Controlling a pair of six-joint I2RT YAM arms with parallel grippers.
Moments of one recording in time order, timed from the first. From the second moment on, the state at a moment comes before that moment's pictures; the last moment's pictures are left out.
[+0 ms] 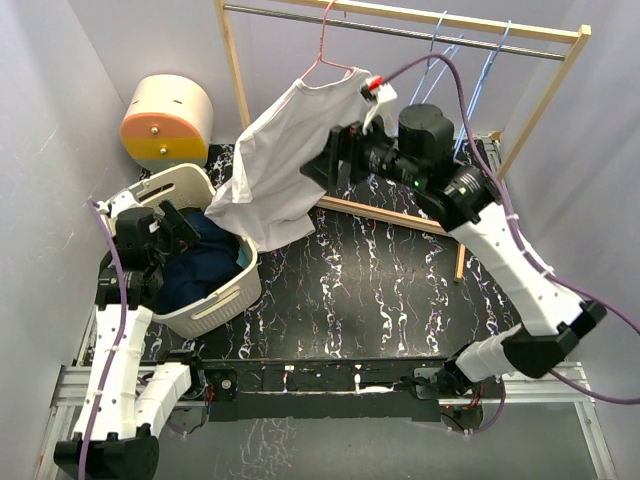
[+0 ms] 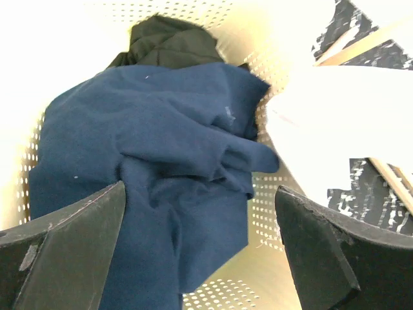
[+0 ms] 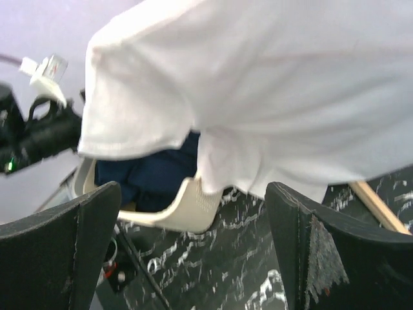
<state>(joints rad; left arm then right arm) 0.00 0.83 0.95 -0.76 -0.25 -0.53 0.65 1.38 1.72 -0.52 -0.29 0.32</state>
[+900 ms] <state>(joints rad) 0.00 0.73 1.03 -0.73 -0.17 -0.49 0.79 1.94 2.38 -0.47 0.26 0.38</state>
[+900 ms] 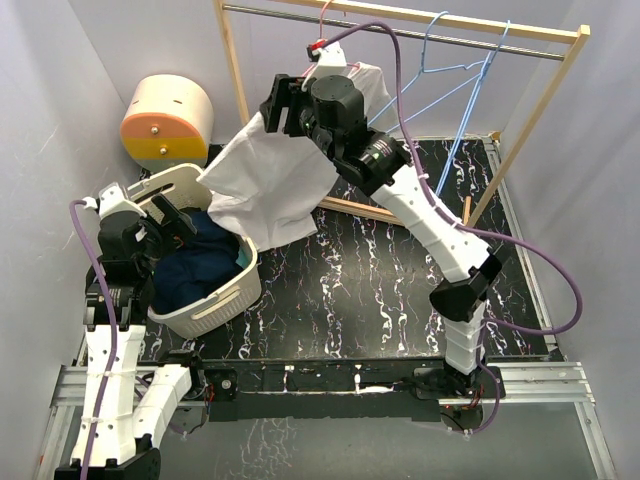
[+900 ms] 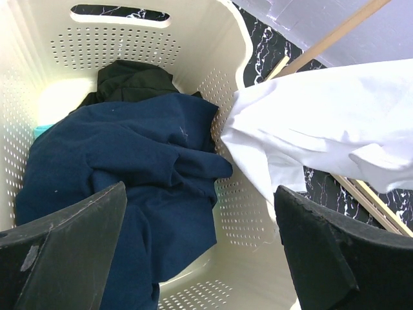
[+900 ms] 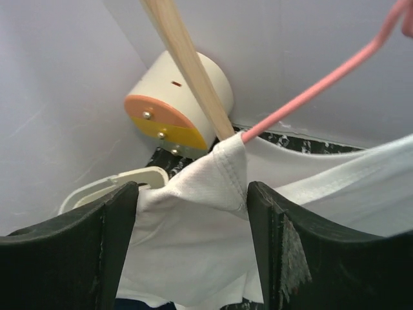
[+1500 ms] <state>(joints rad) 0.00 0.75 1.03 -0.69 -0.13 -0.48 0.77 1.47 1.89 -0.63 0.55 0.31</state>
